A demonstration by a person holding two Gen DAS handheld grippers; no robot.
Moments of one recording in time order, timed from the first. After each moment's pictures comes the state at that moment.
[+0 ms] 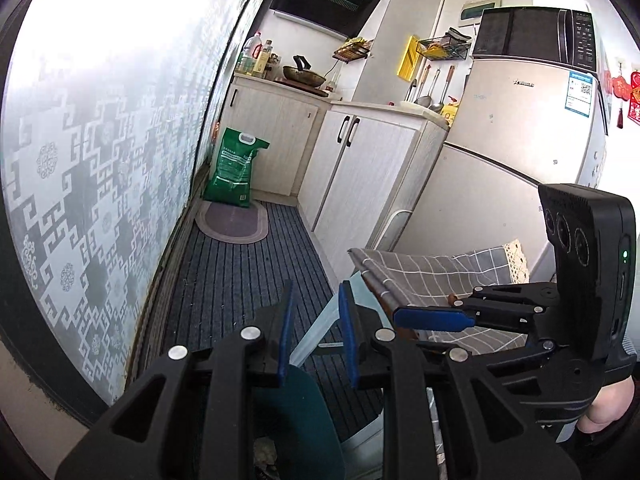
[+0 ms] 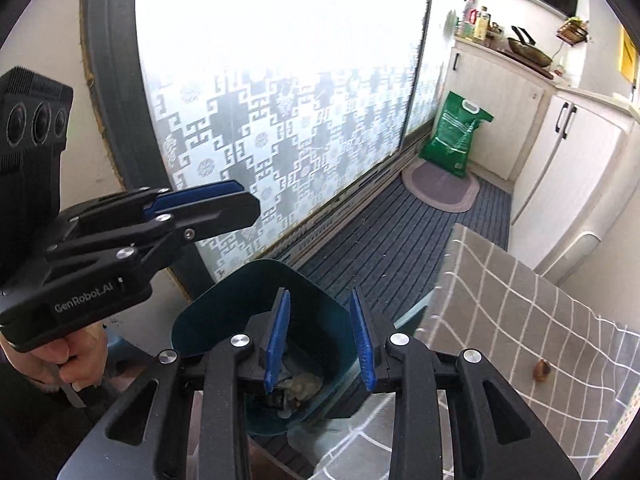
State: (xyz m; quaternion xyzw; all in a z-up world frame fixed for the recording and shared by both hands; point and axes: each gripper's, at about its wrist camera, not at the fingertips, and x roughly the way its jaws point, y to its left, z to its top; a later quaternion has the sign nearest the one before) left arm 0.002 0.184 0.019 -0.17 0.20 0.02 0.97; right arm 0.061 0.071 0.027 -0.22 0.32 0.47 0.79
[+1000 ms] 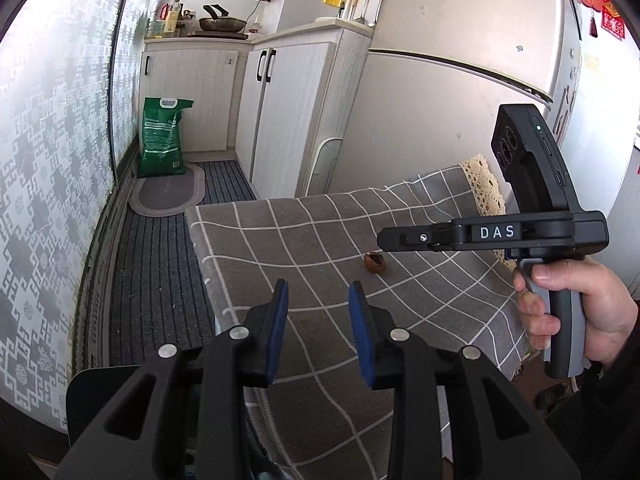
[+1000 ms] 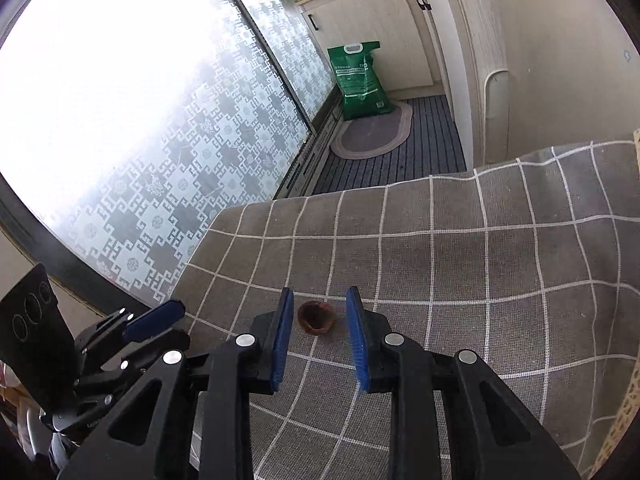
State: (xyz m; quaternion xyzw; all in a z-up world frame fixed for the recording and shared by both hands) left arm 0.101 0.067 -0.008 -0.08 0.30 -0.08 0.95; right arm 0.235 -0.094 -0.008 0.04 0.45 0.41 0.80
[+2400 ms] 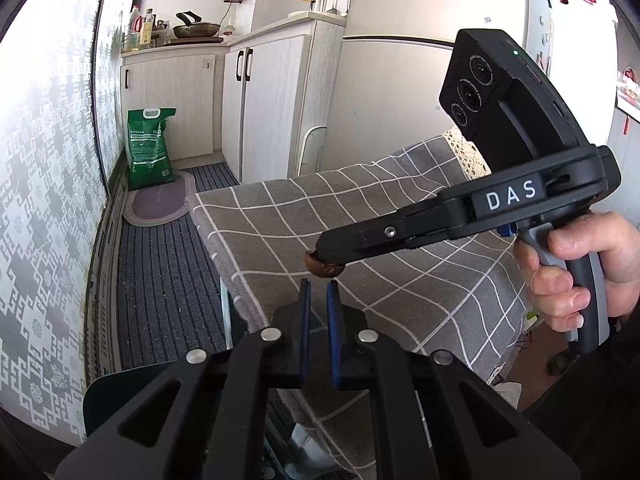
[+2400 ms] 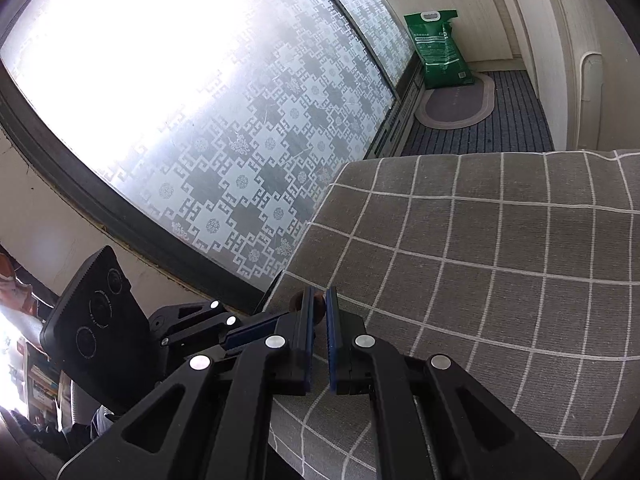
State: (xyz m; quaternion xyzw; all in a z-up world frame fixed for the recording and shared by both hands) left arm 0.079 0.072 -0.017 -0.04 0.30 -0.10 0.95; right arm 0.190 -0.036 0.004 0.05 0.48 0.53 0.70
